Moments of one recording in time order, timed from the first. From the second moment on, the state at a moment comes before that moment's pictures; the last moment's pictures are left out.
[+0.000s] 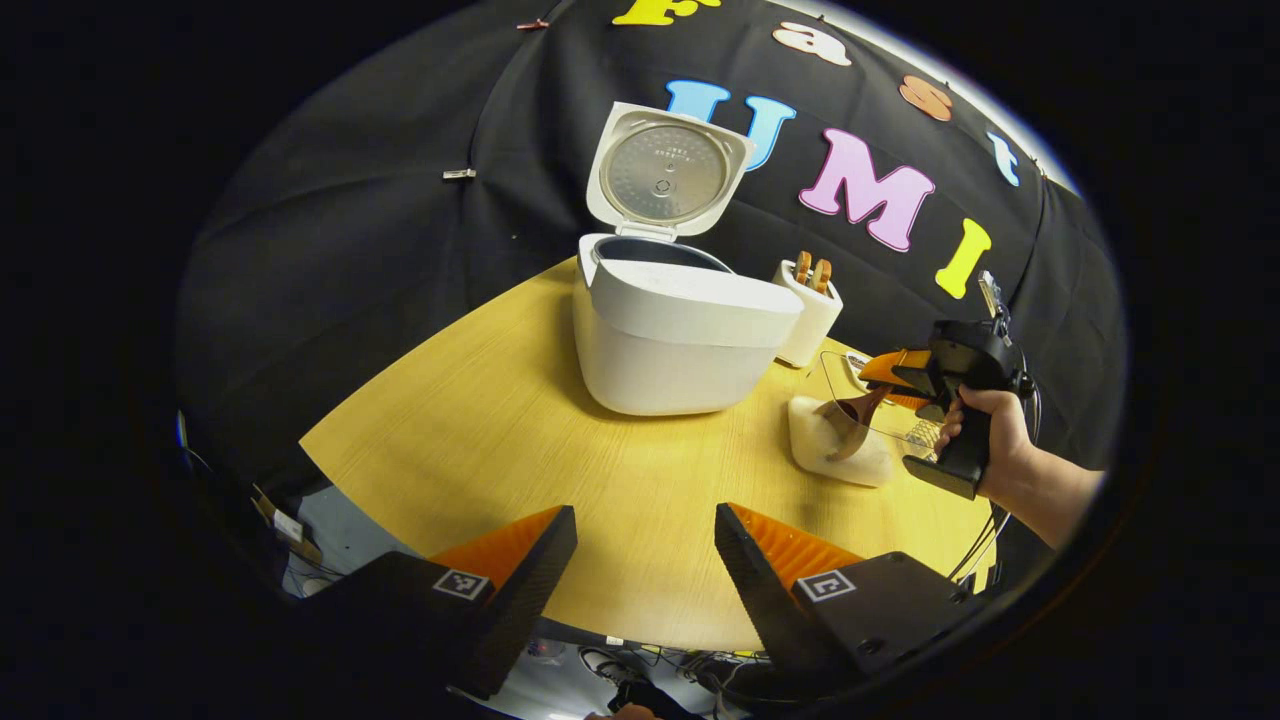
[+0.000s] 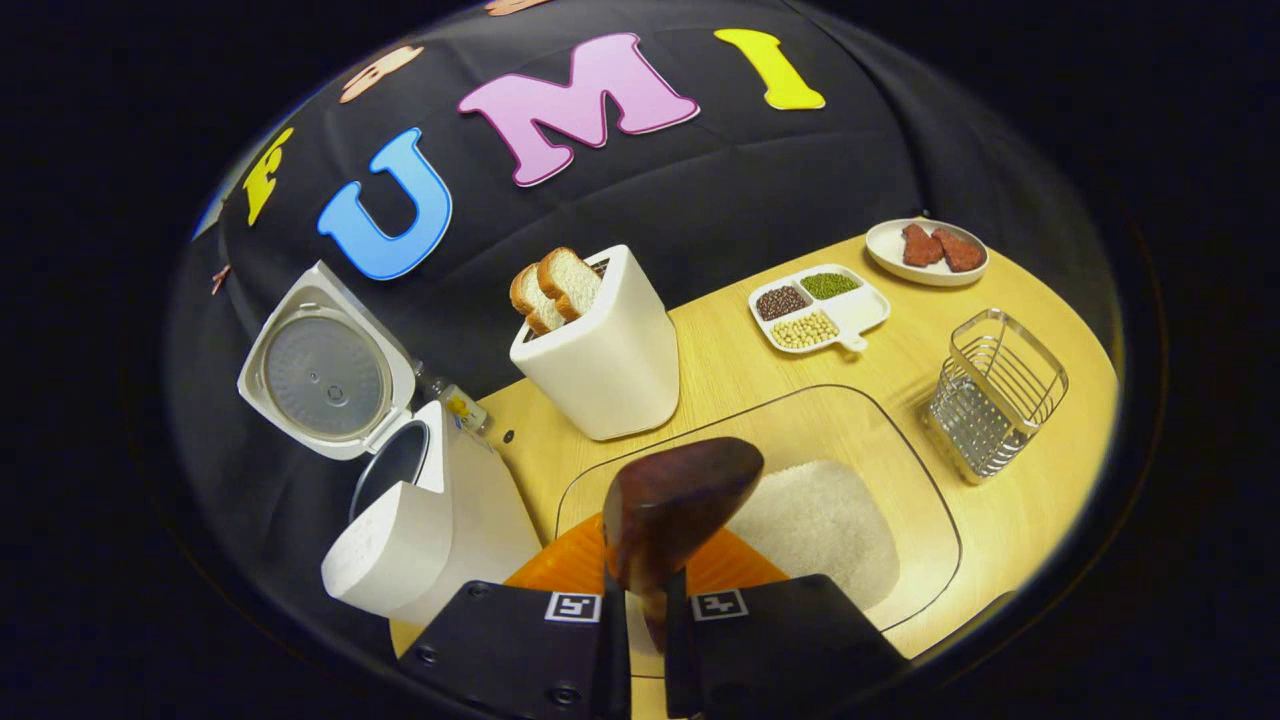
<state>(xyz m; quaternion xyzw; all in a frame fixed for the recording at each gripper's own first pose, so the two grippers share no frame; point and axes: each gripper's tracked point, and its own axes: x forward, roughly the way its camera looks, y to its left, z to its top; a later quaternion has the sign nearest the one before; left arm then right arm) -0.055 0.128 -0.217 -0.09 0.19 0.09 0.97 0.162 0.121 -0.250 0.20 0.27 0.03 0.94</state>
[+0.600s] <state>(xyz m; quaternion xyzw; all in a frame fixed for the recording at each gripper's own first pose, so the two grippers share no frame) -0.049 0.133 -0.201 -0.06 0.19 0.06 0.98 0.147 0.053 -0.217 0.33 0.25 -0.06 0.91</state>
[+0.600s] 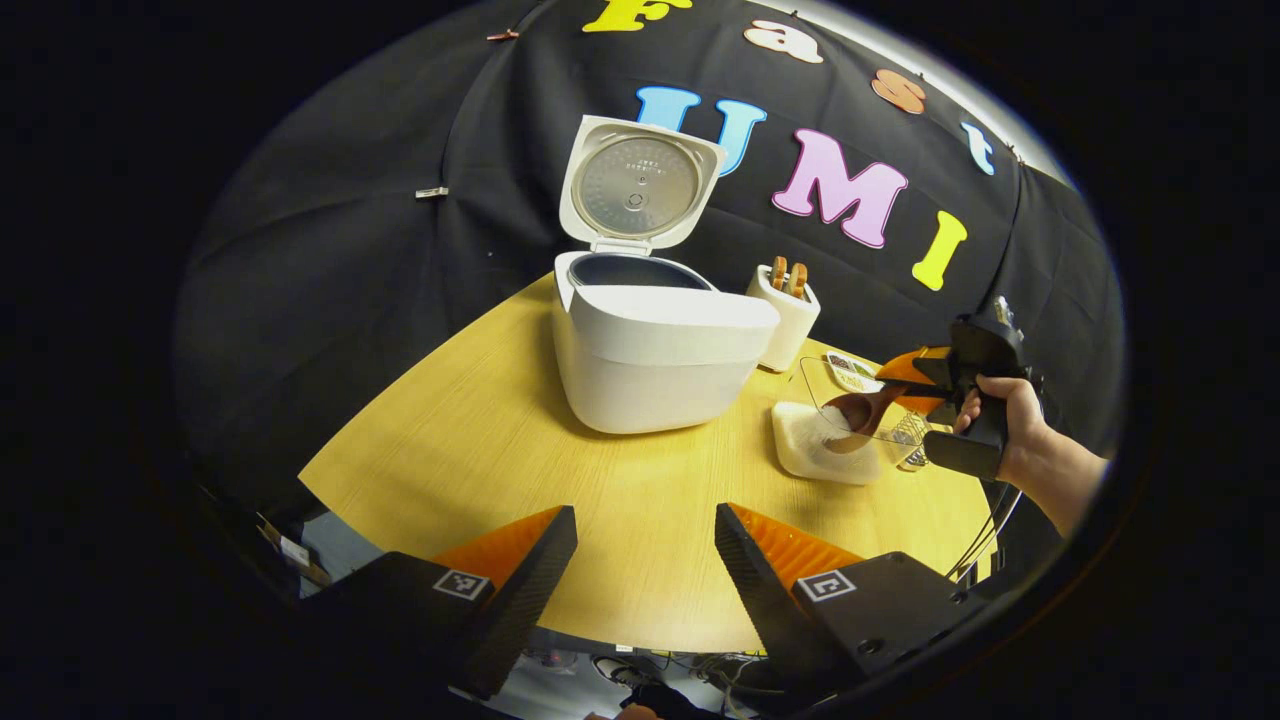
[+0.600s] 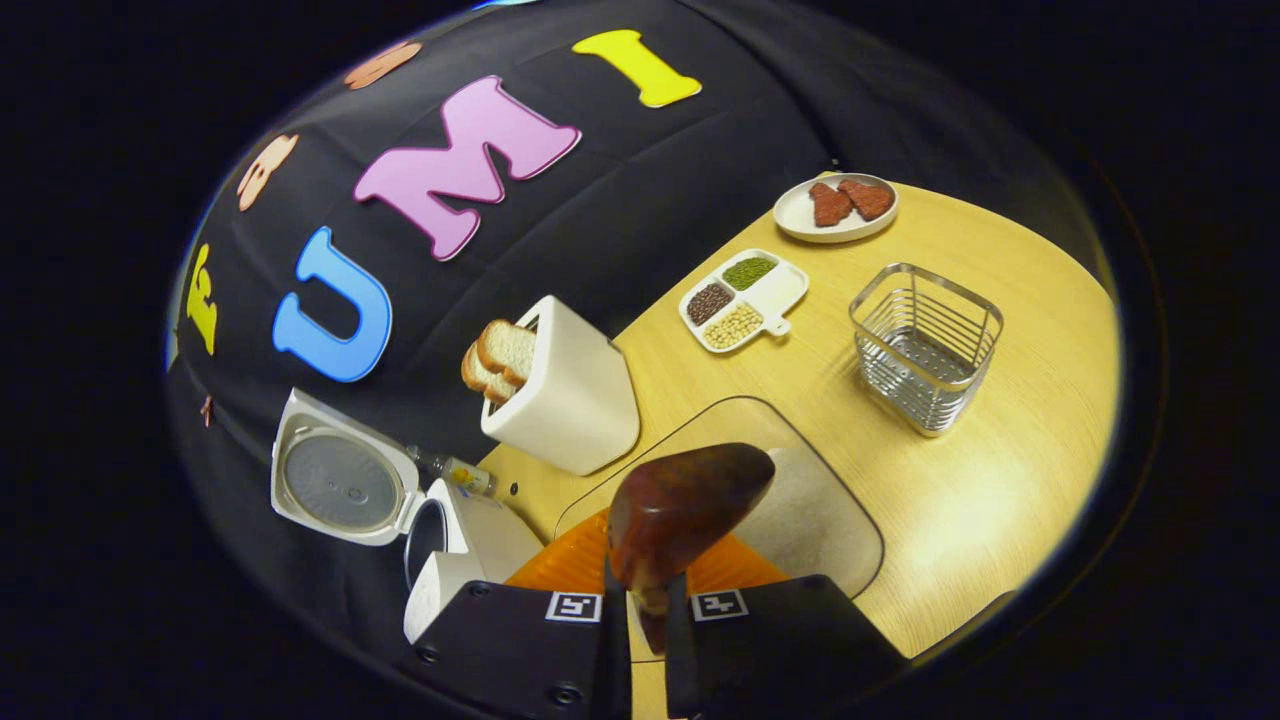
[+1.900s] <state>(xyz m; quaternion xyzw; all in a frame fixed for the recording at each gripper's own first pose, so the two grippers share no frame) -0.057 0.172 -0.189 -0.08 0.17 0.09 0.98 0.181 0.146 -0.072 0.49 0.21 0.00 0.84</state>
